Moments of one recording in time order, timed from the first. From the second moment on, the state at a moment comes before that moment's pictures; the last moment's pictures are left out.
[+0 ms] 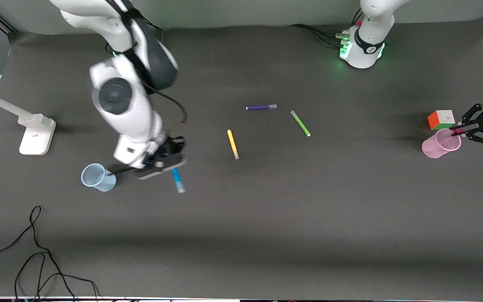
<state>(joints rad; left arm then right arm) 0.56 0.21 0.00 -2.00 -0.45 1.82 2.15 0.58 0.29 -0.17 -1.60 0.01 1.87 0.08</state>
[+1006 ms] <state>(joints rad) 0.66 0.39 0.00 -1.99 -0.58 1.84 2.40 0.48 0.28 -0.58 -1.55 0.02 1.45 -0.32</state>
